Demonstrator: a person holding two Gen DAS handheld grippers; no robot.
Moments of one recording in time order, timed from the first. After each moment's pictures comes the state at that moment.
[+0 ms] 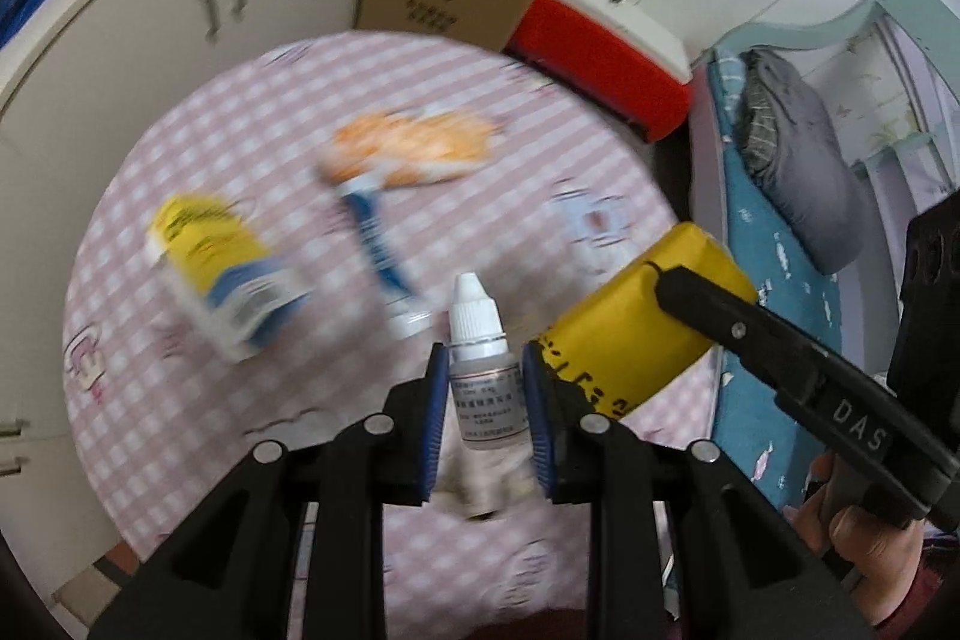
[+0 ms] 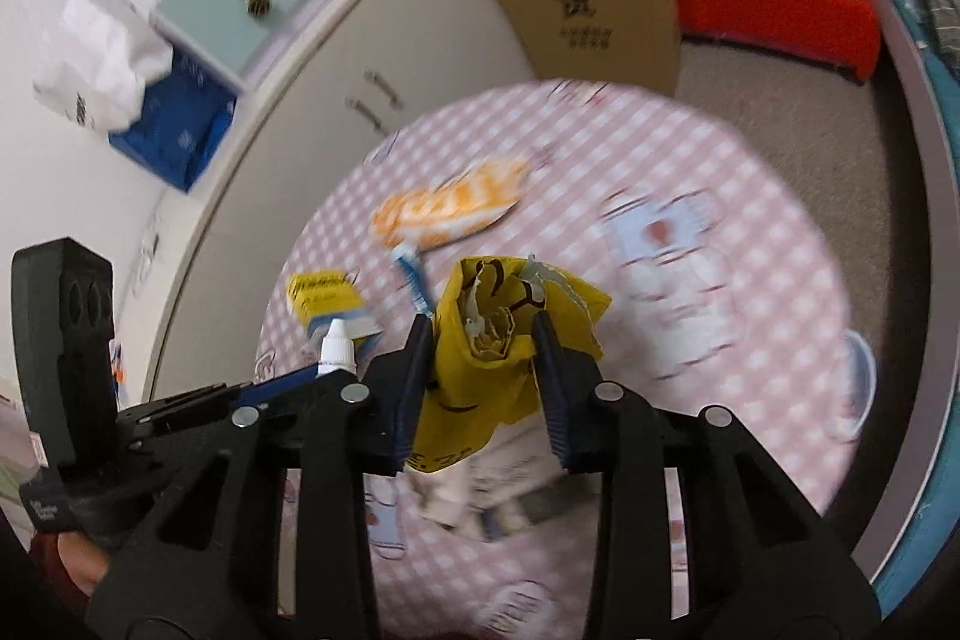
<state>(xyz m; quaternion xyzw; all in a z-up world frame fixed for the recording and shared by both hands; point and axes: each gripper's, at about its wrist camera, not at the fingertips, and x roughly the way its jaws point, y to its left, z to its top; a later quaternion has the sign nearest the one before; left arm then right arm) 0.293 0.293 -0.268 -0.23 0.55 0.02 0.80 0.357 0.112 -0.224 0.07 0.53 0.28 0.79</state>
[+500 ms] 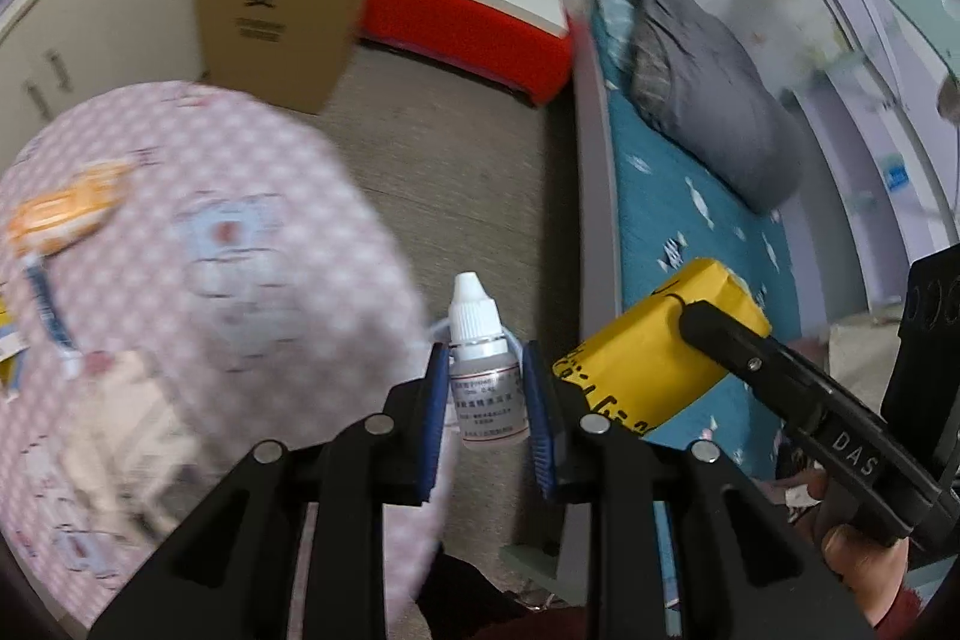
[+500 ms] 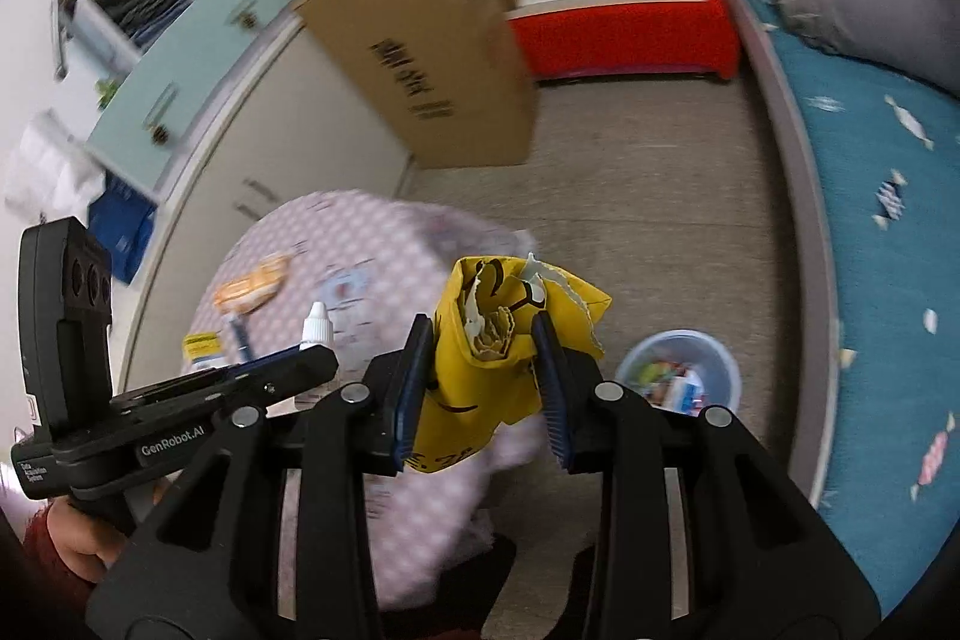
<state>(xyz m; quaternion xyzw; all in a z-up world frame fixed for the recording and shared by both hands) 0.381 0.043 -0.252 -0.19 0.56 -0.08 0.80 0.385 -0.166 -0.194 0.12 0.50 0.17 0.84</state>
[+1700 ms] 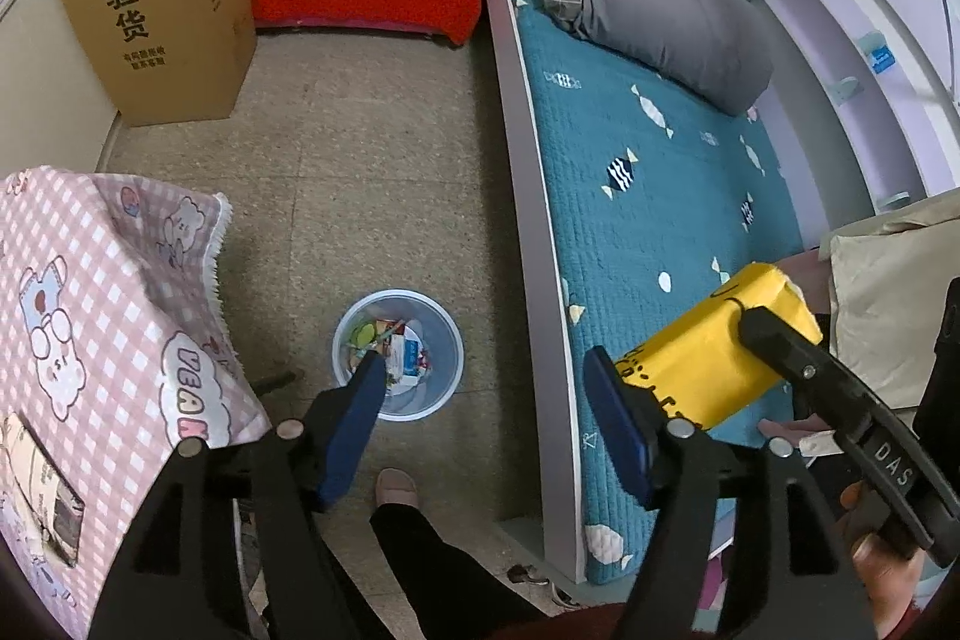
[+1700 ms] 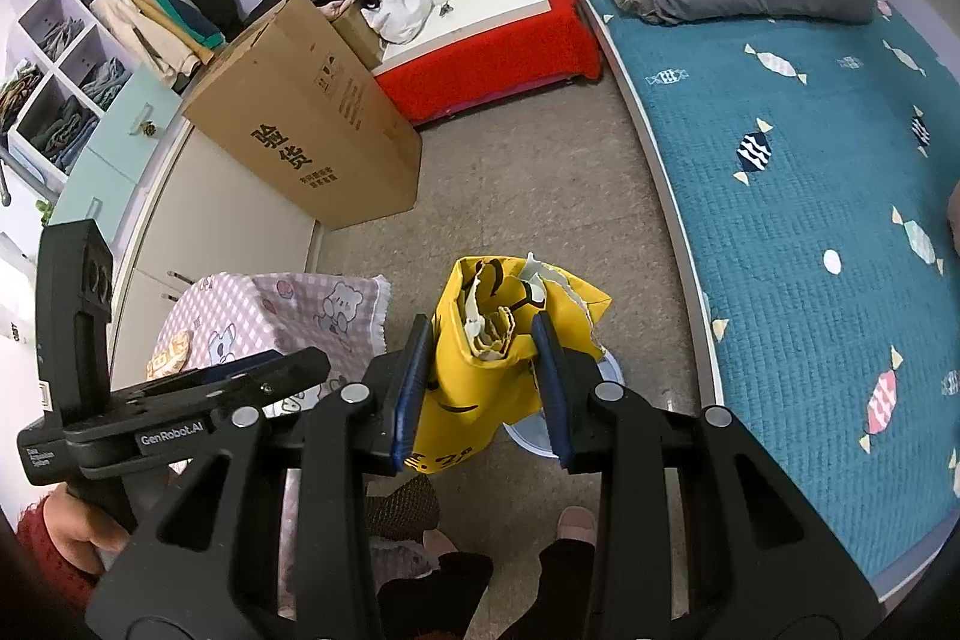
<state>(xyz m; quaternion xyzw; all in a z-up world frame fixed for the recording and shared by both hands) 0.430 -0.139 -0.269 -0.10 0.60 -0.13 0.78 0.370 -0.353 -0.198 0.18 0.49 0.07 0.85</state>
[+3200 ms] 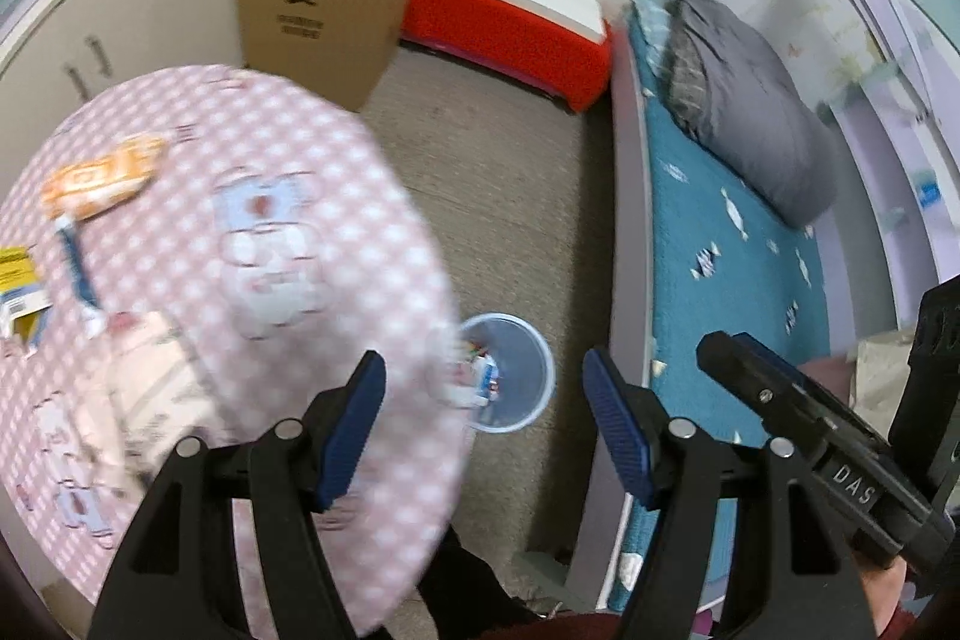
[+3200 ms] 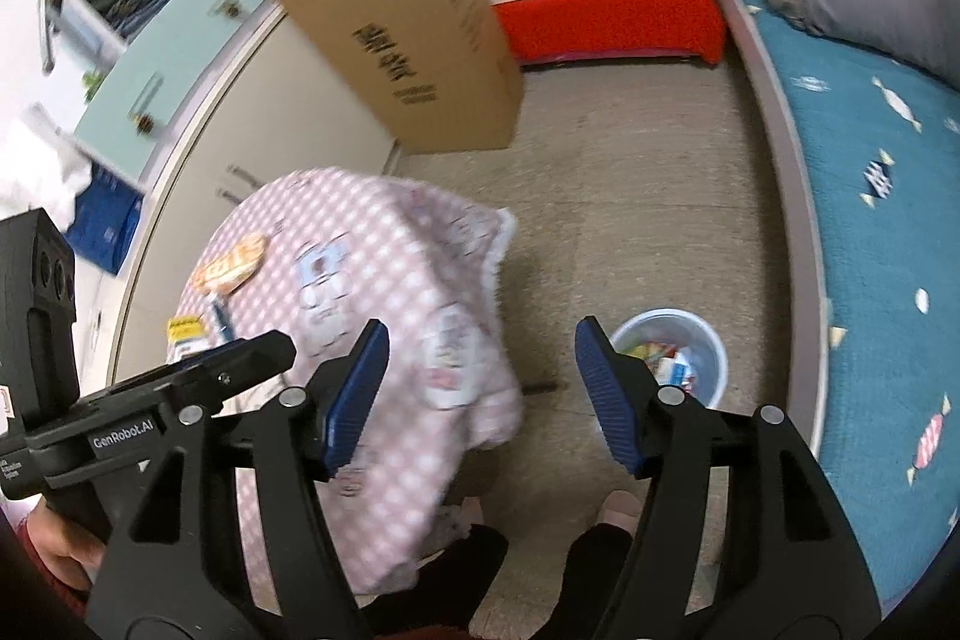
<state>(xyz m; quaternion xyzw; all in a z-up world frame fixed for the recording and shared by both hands) 0.355 0.066 -0.254 -0.19 0.55 -0.01 0.81 0.372 -0.138 -0.211 0.10 0.52 0.18 0.83</state>
